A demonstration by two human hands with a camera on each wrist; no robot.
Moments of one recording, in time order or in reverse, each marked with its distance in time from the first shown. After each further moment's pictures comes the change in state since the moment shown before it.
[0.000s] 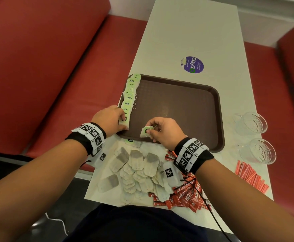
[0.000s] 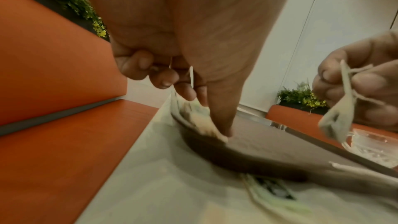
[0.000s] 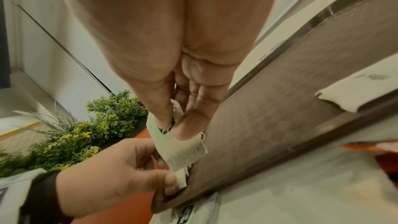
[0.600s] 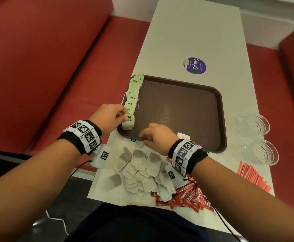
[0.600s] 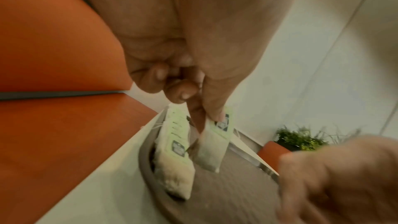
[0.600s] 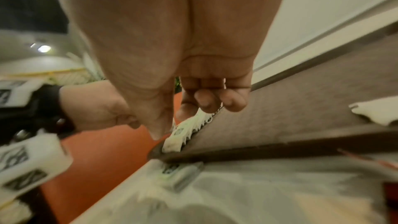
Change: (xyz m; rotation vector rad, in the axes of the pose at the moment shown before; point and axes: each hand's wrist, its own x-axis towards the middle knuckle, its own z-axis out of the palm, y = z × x) left_hand -0.014 -0.002 -0.022 -0.345 0.057 0.002; right_hand 0.007 -0.006 0.020 -0.597 -0.239 -0.209
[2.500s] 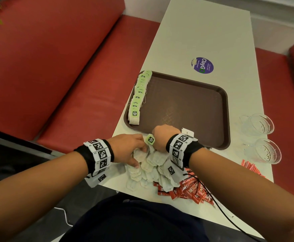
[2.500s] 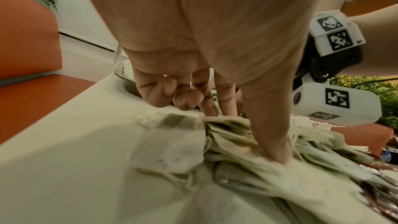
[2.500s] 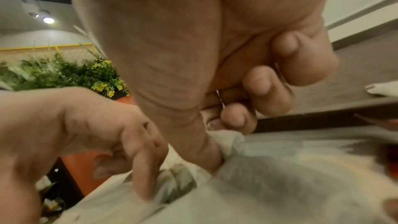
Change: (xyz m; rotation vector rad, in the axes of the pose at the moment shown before) left_hand -0.078 0.016 0.059 0.333 -0.493 0.344; right_hand -0.002 -0.029 0.002 -0.284 -0.298 0.353
